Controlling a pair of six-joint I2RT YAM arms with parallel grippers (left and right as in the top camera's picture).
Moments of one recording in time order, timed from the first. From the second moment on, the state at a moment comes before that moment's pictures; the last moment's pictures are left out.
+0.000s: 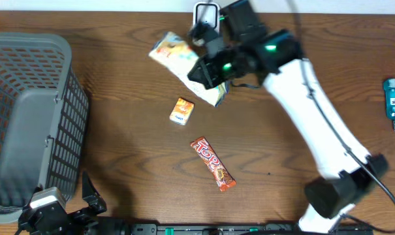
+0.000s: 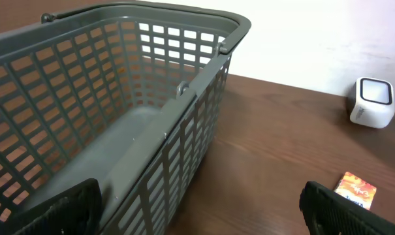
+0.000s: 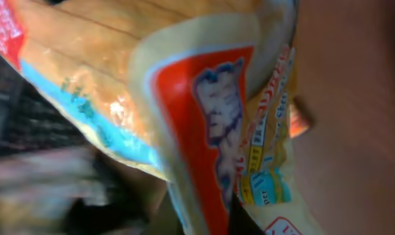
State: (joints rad) left arm -0.07 0.00 0.81 -1.09 -0.37 -0.14; right arm 0.48 1.84 2.01 -1.15 -0.61 0.20
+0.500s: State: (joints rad) left arm -0.07 0.00 0.81 -1.09 -0.37 -0.14; right arm 0.27 1.75 2.01 -1.46 -1.17 1.04
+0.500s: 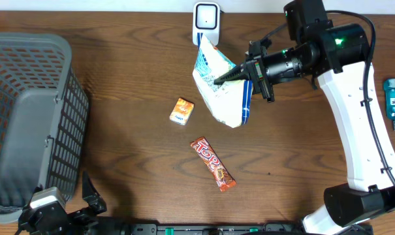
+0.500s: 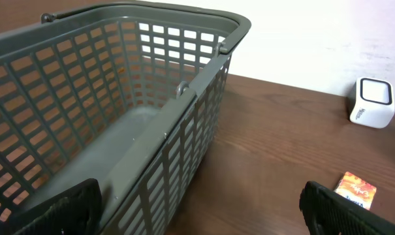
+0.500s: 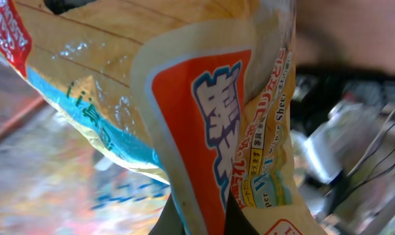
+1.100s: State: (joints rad) left arm -0.07 0.00 0.81 -1.09 -0.37 -0.14; right arm 0.28 1.75 2.01 -1.28 -1.12 0.58
